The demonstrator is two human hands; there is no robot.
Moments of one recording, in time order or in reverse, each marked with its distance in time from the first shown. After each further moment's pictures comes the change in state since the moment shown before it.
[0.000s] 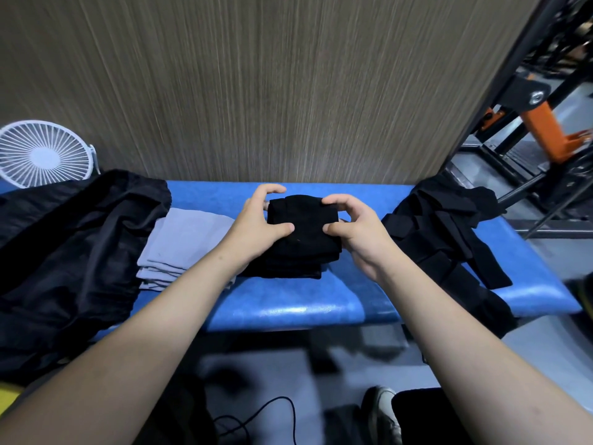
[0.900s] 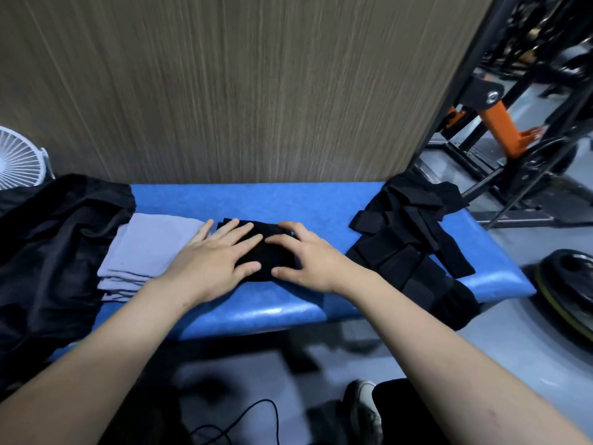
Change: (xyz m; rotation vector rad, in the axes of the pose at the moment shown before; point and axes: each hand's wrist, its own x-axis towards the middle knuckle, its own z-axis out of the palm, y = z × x) left_hand -0.020 -0.029 -0.014 1.179 -0.300 0.222; right_hand -0.010 0.029 0.007 -1.217 -0.312 -0.189
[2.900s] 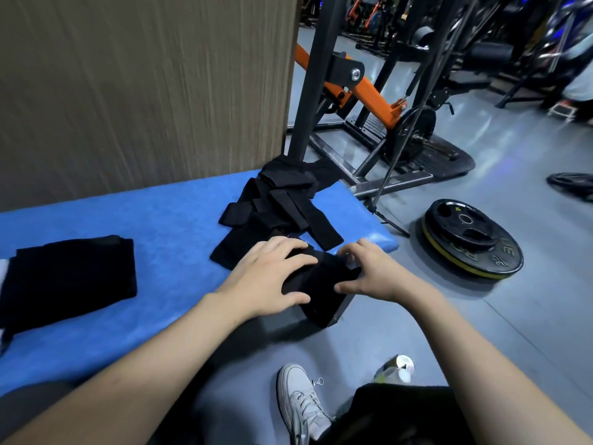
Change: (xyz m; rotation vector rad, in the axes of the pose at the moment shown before) left_hand 0.088 0.252 0.034 -0.202 0.260 0.640; right_hand -0.230 0.186 -0.078 0.004 0.126 0.620
